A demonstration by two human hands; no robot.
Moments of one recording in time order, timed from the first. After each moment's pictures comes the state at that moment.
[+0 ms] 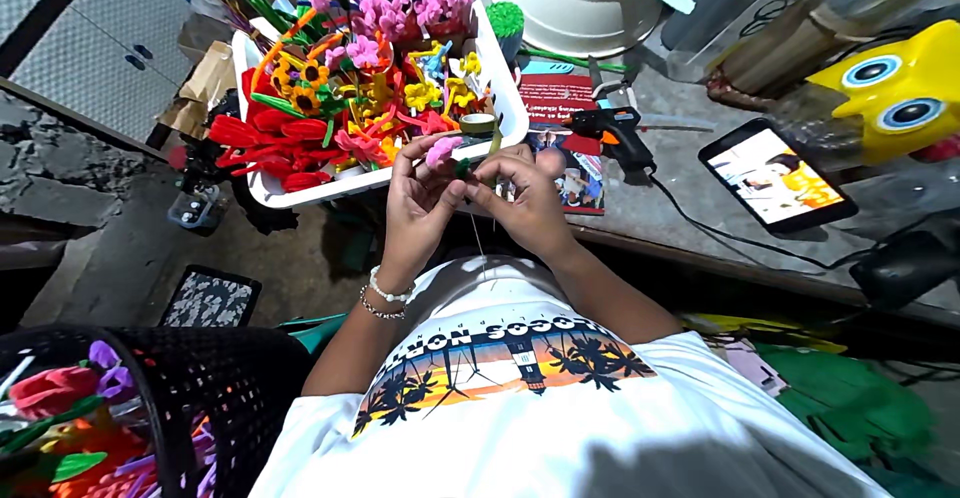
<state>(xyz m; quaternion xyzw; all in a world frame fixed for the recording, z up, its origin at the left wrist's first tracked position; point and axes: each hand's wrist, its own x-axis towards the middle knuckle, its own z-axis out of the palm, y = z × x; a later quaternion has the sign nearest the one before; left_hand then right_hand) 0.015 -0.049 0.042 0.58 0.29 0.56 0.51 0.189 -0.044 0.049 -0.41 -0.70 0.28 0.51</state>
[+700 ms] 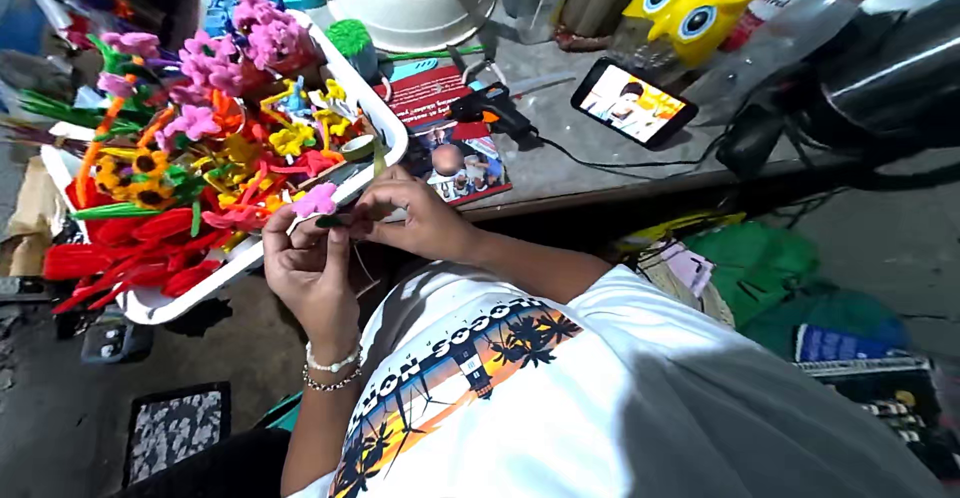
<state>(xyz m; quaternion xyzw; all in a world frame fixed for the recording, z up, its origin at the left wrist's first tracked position) 0.021 -0.049 0.036 0.57 0.30 0.63 0.44 0.186 -0.041 0.042 -0.39 -0.68 0.31 0.53</state>
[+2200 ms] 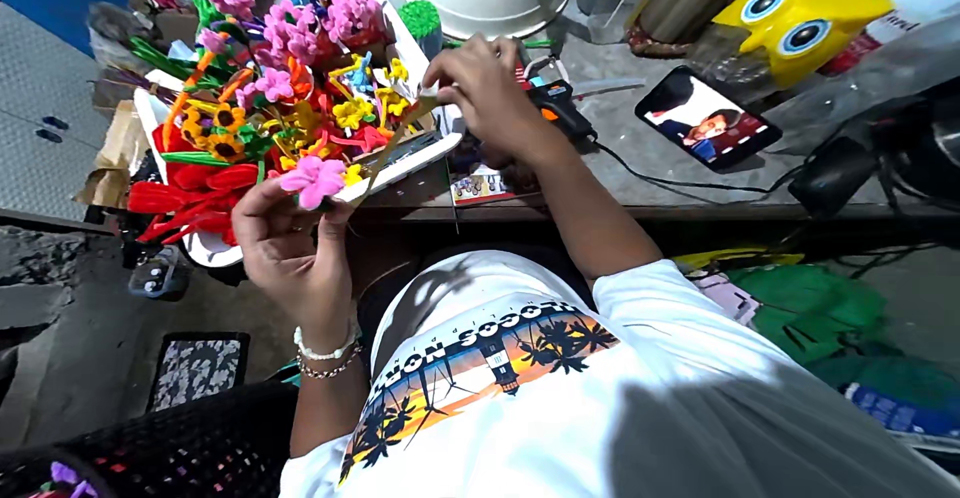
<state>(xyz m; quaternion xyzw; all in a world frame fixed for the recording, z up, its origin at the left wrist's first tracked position) -0.018 -0.048 0.065 0.63 0.32 0.66 0.26 0.246 0.049 0.084 -0.50 -0.81 0.06 0.31</state>
